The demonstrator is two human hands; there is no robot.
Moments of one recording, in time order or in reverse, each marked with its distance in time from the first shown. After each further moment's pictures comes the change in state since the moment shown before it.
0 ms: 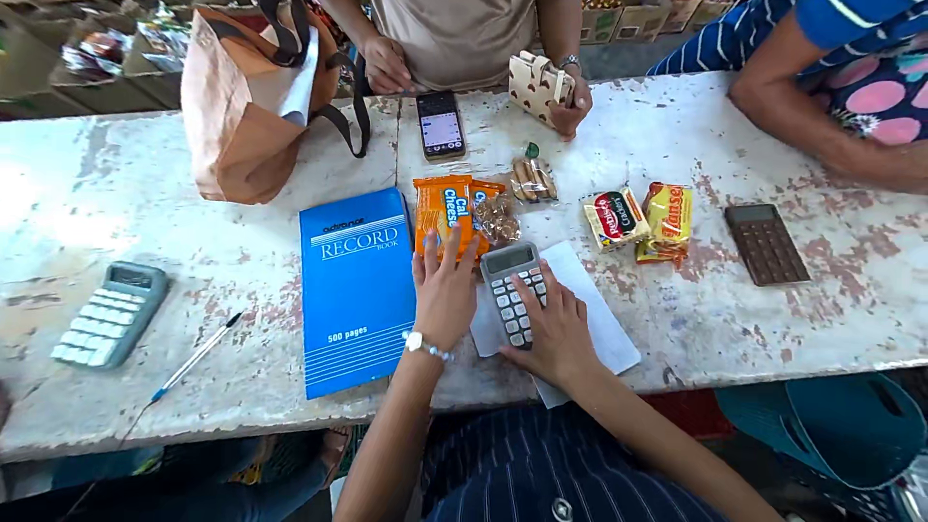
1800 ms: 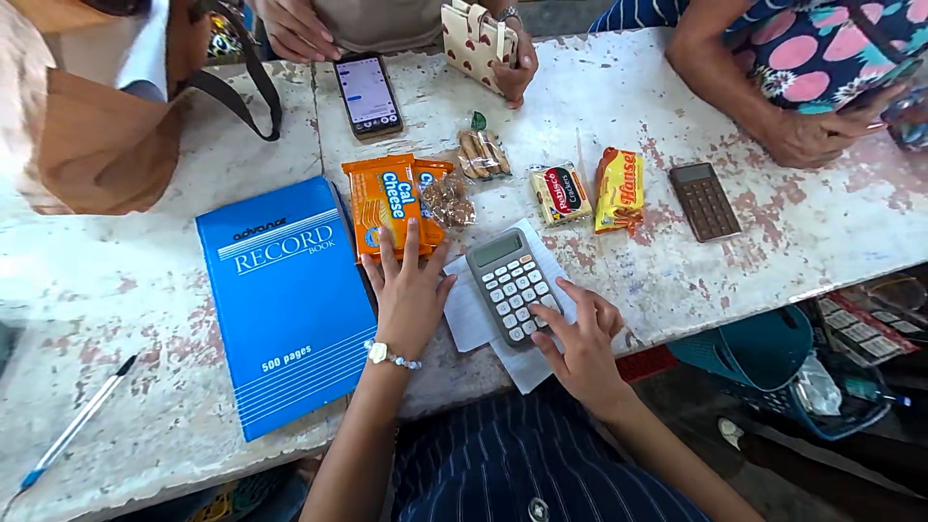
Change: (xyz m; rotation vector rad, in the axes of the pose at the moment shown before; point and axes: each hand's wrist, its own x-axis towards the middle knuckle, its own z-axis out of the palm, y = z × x) left_hand 0.005 -0.013 0.028 0.051 -0.012 0.104; right_hand -0.064 0.037 -0.010 -0.087 0.296 0.104
